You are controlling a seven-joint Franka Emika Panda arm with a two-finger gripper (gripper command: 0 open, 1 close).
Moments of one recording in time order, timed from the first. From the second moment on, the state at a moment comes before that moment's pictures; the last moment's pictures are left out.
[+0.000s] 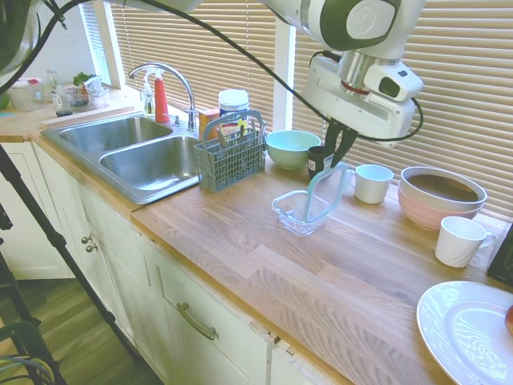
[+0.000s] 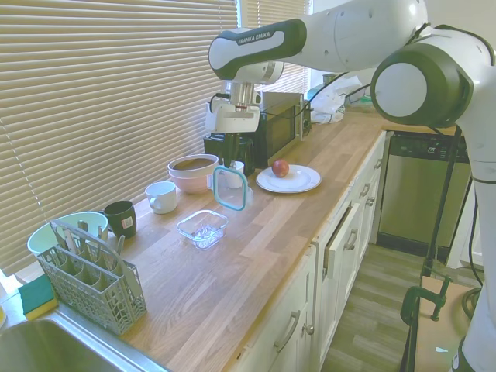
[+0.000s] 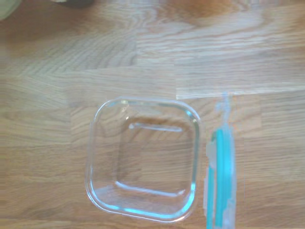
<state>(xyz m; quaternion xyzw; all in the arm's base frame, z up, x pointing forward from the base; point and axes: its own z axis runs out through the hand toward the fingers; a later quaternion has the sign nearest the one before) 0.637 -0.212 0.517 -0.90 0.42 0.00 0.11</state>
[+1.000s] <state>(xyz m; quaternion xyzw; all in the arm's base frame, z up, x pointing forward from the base) 0.677 -0.128 0.499 -0.91 0.41 0.02 0.07</state>
